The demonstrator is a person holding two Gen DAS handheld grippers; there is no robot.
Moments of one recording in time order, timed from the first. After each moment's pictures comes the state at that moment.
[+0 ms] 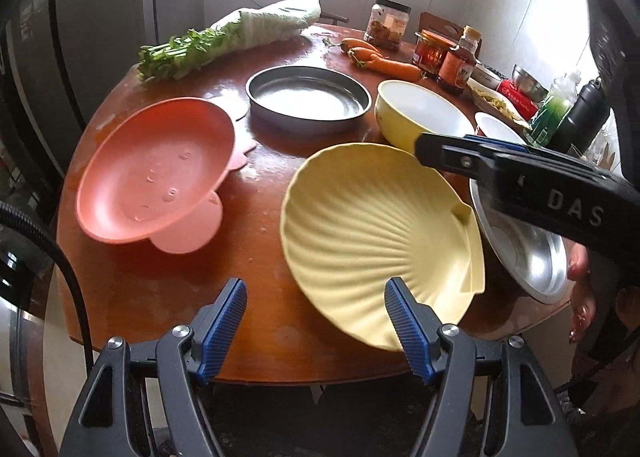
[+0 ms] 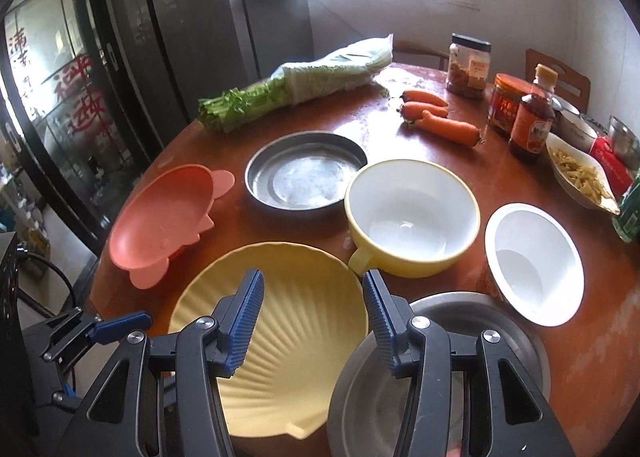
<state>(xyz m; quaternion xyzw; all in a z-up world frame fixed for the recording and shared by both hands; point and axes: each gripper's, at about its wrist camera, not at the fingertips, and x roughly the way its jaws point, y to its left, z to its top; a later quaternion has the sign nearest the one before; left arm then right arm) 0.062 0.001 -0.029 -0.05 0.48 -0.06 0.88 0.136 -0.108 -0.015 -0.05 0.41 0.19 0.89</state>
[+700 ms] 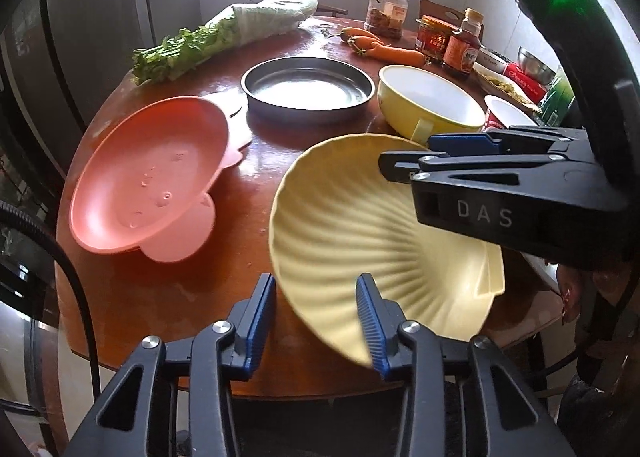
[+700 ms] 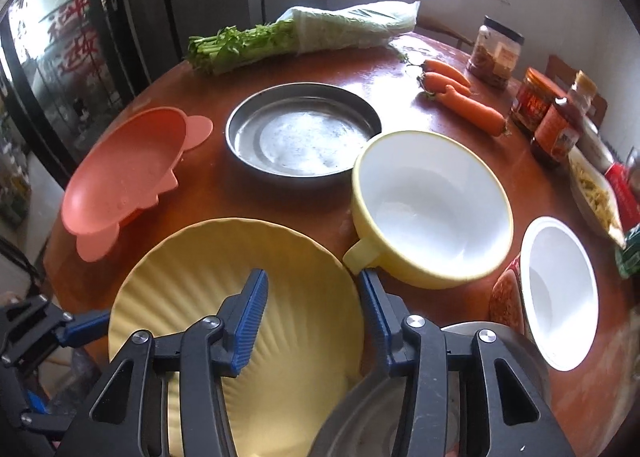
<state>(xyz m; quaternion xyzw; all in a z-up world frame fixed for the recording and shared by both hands) 0.069 -0.003 -0.037 -0.02 0.48 -0.05 0.87 0.165 -0.080 -0.048 -0.13 0.46 0.19 0.86</state>
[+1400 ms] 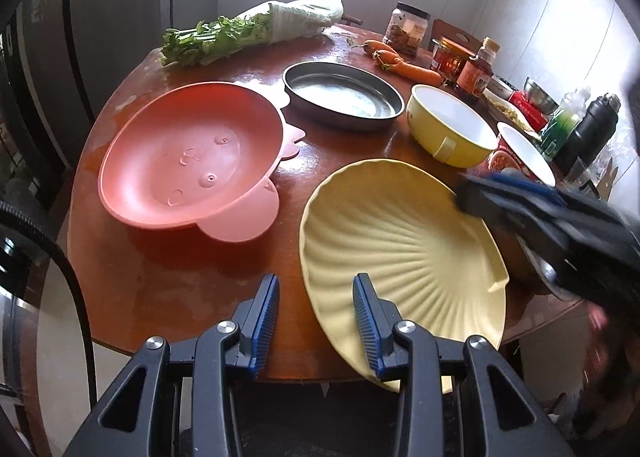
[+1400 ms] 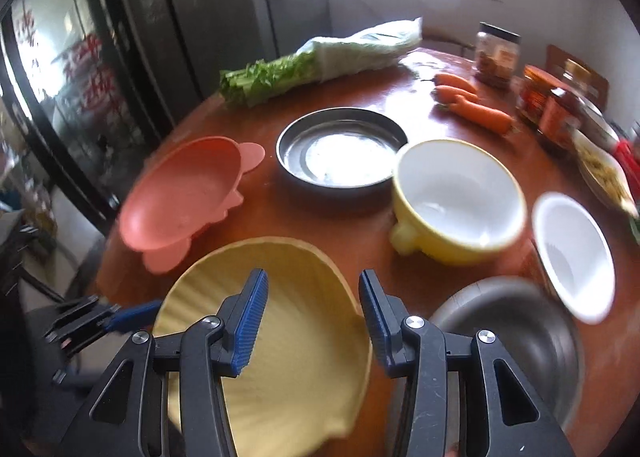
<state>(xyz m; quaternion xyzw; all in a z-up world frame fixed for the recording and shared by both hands) 0.060 0.039 -0.036 -0.08 0.48 -0.05 0.87 0.110 -0.087 -0.023 -0.04 0.42 0.21 0.88</state>
